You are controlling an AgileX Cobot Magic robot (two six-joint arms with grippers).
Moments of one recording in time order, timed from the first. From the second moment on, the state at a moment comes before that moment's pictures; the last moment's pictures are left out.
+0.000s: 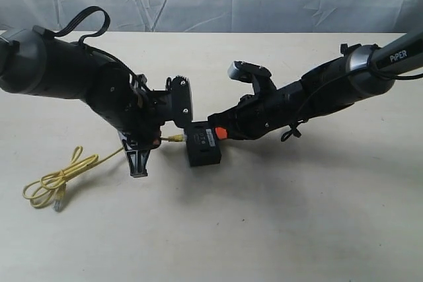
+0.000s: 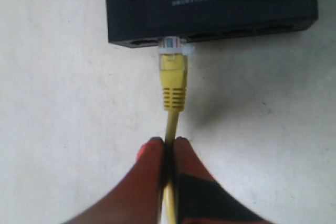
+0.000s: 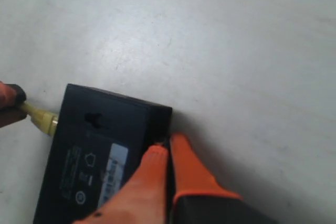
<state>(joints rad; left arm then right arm) -0.59 1.91 -1.05 0.05 0.38 0.88 0.40 2.16 -1.11 1.54 0.58 -1.38</state>
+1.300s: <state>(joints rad) -0.58 1.91 -1.04 -0.08 0.40 1.01 0.44 2.15 -1.11 1.55 0.53 -1.39</state>
